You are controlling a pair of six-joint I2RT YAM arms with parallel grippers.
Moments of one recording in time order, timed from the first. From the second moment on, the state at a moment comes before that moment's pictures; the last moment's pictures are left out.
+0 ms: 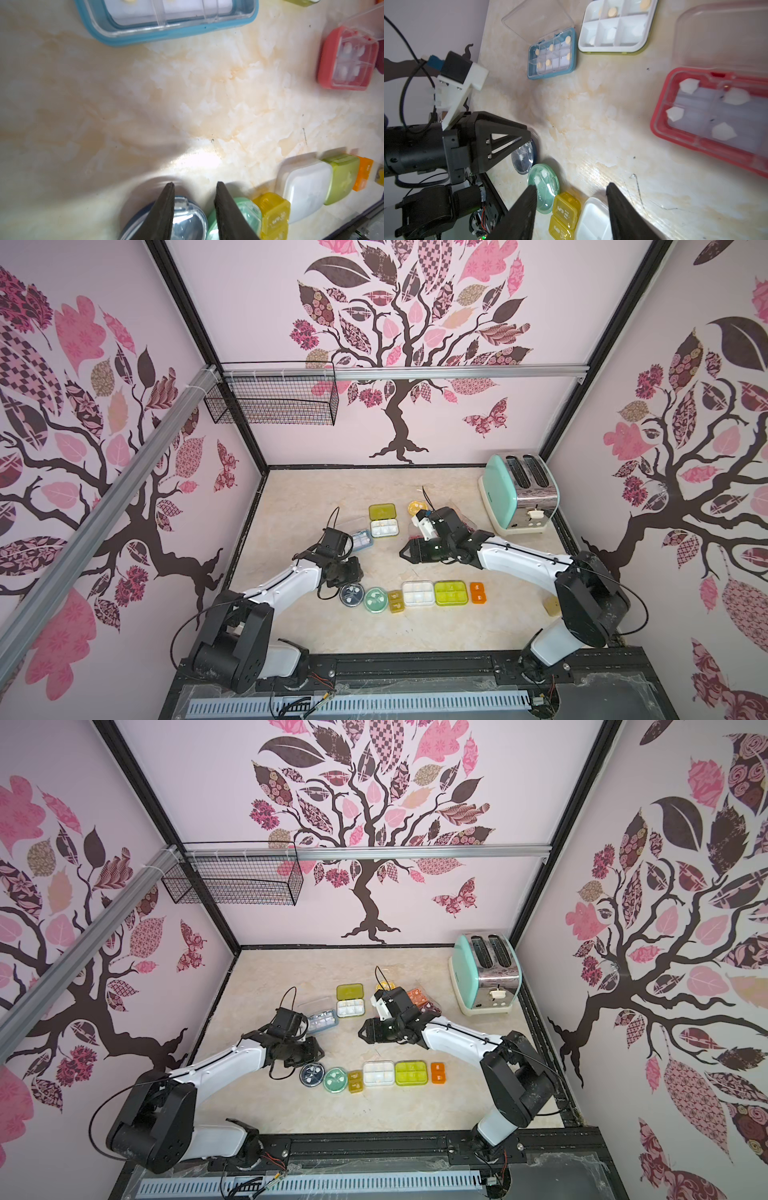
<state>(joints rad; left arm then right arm) -0.37 1.34 0.68 -0.47 0.24 -0.55 0.64 1.57 0.96 -0.19 -0.38 0.57</state>
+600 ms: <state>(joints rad) -0.52 1.61 1.02 -0.29 0.25 -0.68 0.42 1.38 0.82 -0.25 -0.30 0.55</state>
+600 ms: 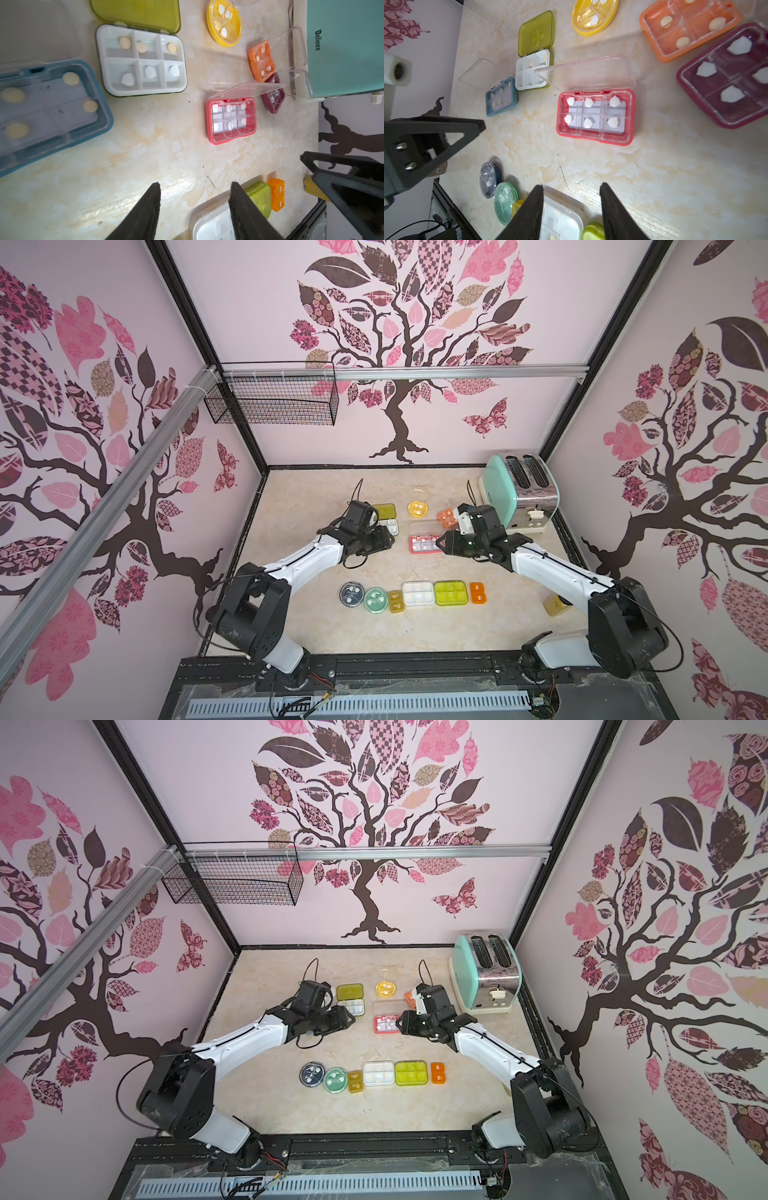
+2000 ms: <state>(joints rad) -0.63 2.00 1.29 -0.35 0.18 -0.64 0.36 1.21 0.66 -0.30 -0.32 0.52</state>
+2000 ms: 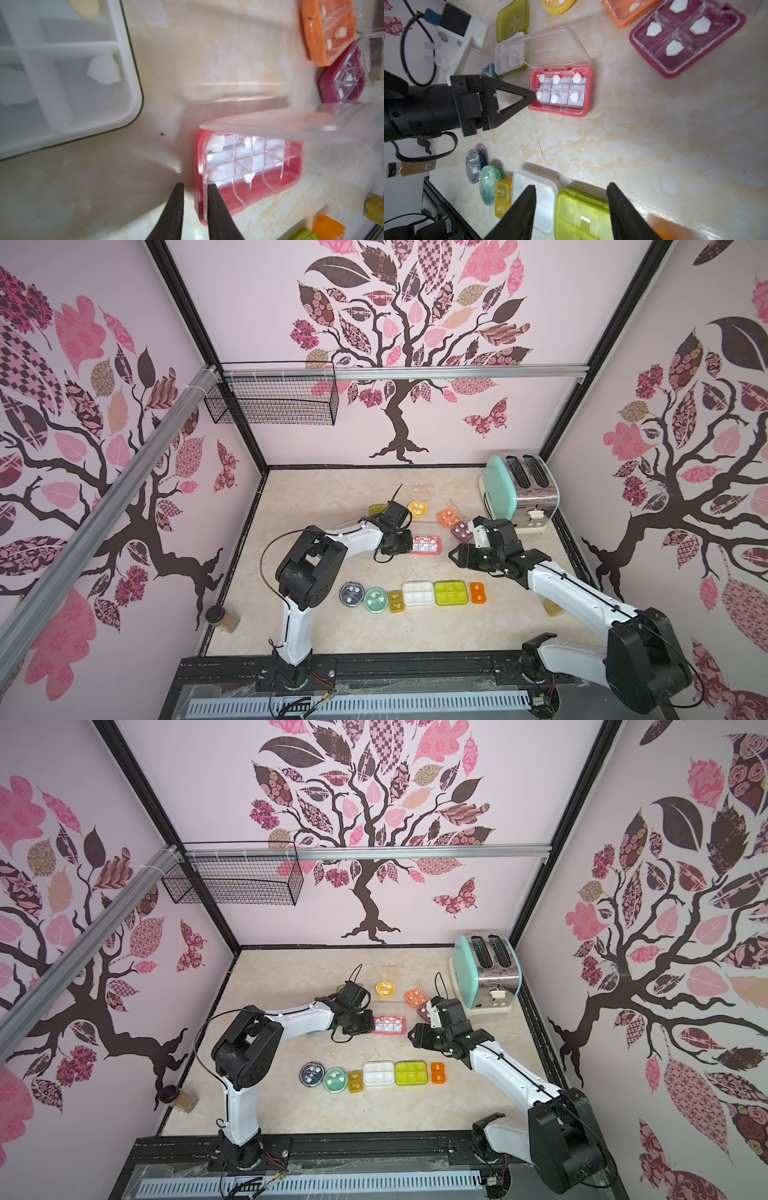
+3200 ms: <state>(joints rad) -0.63 1.63 1.01 -0.47 0.07 -0.56 0.43 1.58 1.12 -0.29 -0.45 0.11</state>
